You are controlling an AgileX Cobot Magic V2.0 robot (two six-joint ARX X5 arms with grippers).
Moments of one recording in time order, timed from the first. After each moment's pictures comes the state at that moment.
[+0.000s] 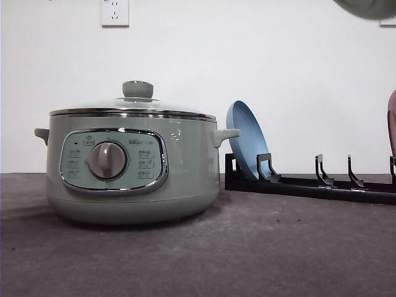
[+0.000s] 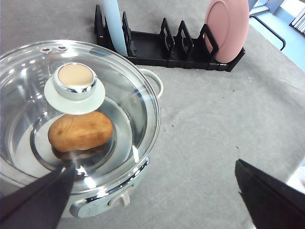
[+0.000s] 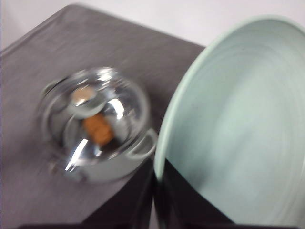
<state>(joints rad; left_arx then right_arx) -0.38 0.96 1.17 -0.78 0.40 -0.04 0.40 1.24 1.86 -1.19 -0.20 -0.05</state>
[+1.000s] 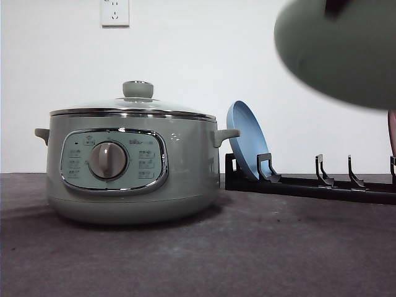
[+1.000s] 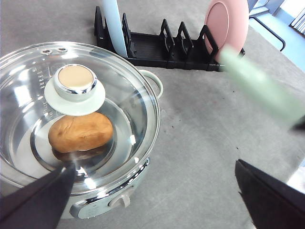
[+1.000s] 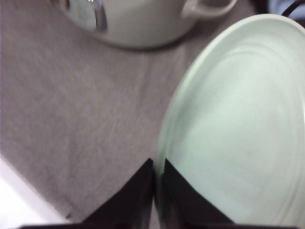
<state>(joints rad) -0.38 0.96 1.17 -0.78 0.40 -0.04 0.98 1.08 1.10 -1.04 0.27 0.14</state>
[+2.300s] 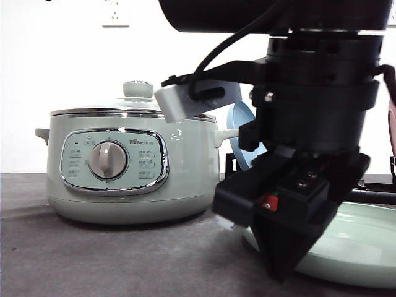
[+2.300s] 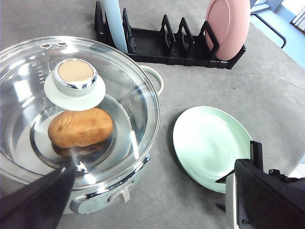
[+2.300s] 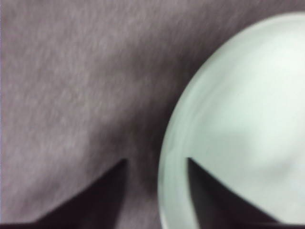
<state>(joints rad) -0.38 0.96 1.17 -0.79 0.40 -0.04 1.14 1.50 0.85 -0.69 0.29 0.30</state>
